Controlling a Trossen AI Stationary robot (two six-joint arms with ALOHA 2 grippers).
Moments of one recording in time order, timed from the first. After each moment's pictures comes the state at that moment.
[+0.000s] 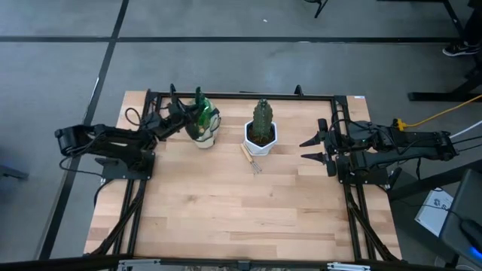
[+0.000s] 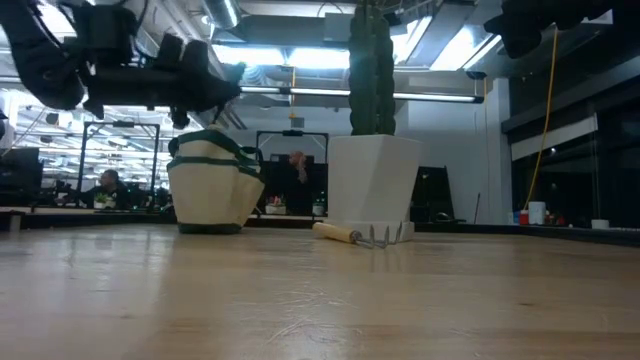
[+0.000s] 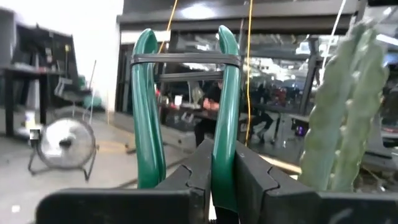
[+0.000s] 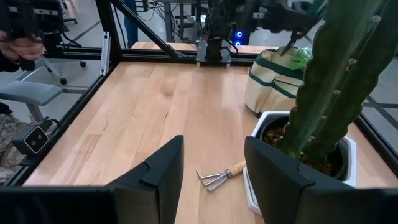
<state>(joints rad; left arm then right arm) 0.53 1.16 0.16 1.23 -0.09 -0.14 0.06 0.58 0.66 -0.40 -0.03 -0.01</state>
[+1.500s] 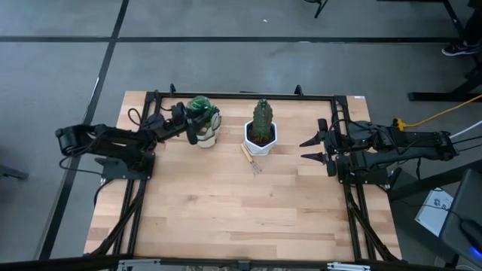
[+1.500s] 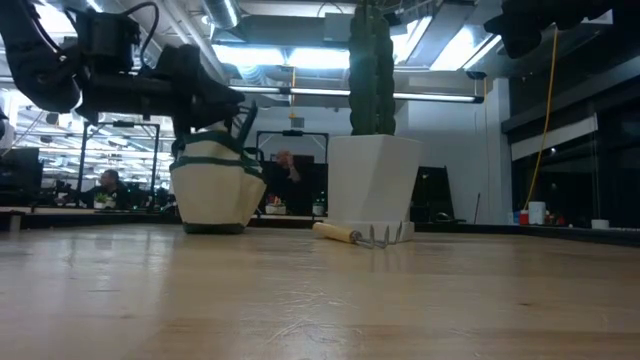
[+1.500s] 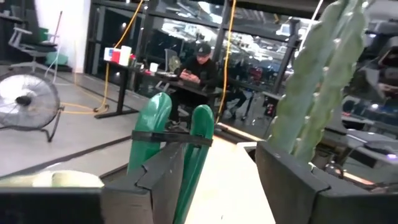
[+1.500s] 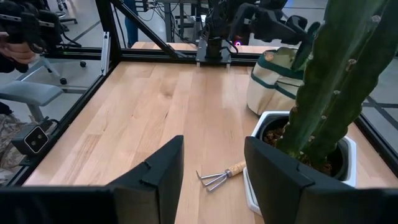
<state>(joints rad) 0.52 1.18 0.14 1.17 0.02 -0.28 0.06 0.58 0.66 -0.40 -0.03 -0.01</state>
